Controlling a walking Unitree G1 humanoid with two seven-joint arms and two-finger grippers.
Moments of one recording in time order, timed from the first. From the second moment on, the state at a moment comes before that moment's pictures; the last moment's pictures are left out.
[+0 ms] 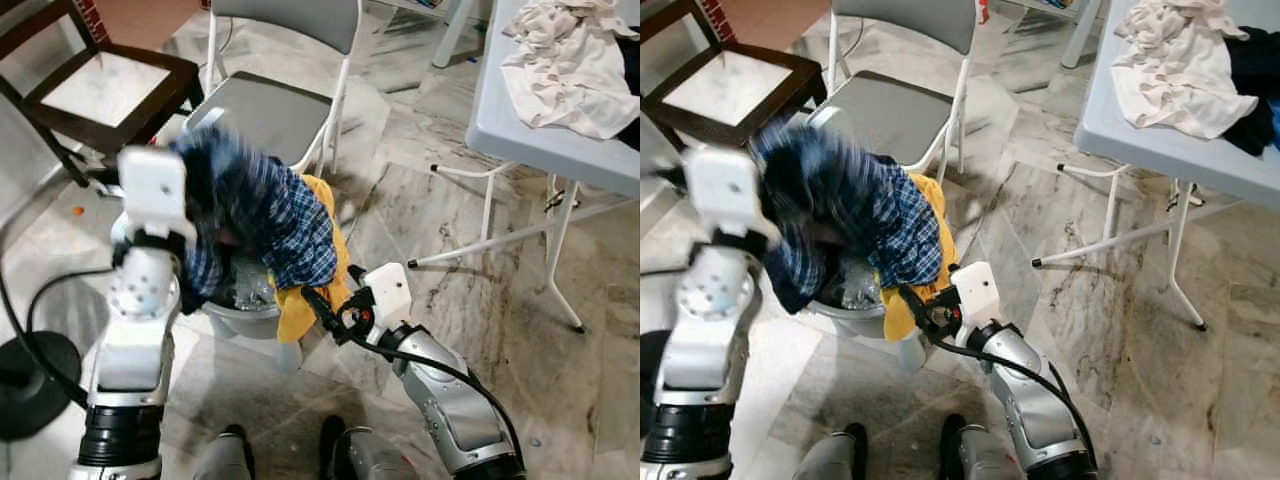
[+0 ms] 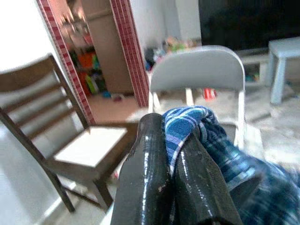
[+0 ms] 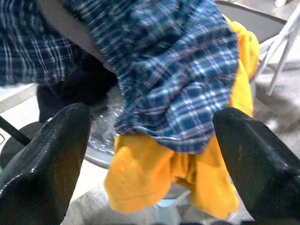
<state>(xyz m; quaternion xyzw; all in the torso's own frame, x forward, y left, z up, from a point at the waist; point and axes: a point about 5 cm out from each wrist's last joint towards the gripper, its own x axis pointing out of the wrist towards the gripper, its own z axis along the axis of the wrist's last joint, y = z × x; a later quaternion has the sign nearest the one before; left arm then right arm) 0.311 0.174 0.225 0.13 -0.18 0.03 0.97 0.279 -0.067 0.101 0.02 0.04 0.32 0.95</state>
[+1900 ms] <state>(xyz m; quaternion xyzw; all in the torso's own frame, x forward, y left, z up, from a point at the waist) 0.323 0.266 0.163 0.33 -0.07 0.16 0.93 0.268 -0.075 0.097 0.01 0.06 0.31 0.95</state>
